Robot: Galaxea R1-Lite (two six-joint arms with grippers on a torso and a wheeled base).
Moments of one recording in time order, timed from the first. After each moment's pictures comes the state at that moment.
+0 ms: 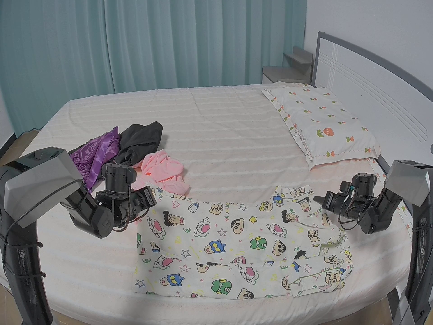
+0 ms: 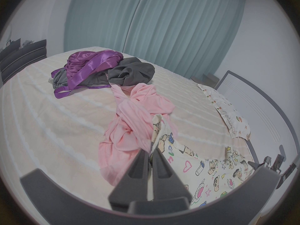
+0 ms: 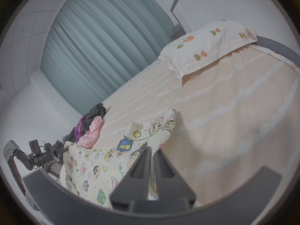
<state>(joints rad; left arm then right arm) -0.23 2.24 -0.93 -0.78 0.13 -0.52 -0.02 2.46 -0.94 -1.07 0.43 0.42</state>
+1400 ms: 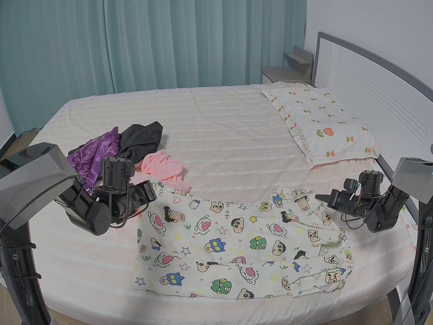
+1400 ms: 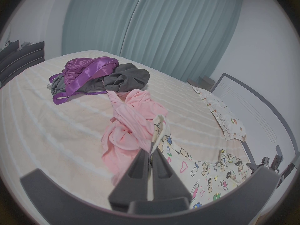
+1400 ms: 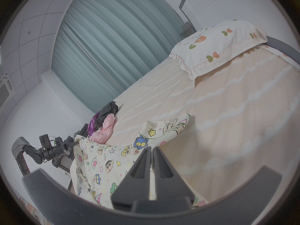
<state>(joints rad) -0.25 2.17 -0.92 -0.76 0.13 -0.52 -0.05 2.39 -0.87 -1.08 0.57 0.41</state>
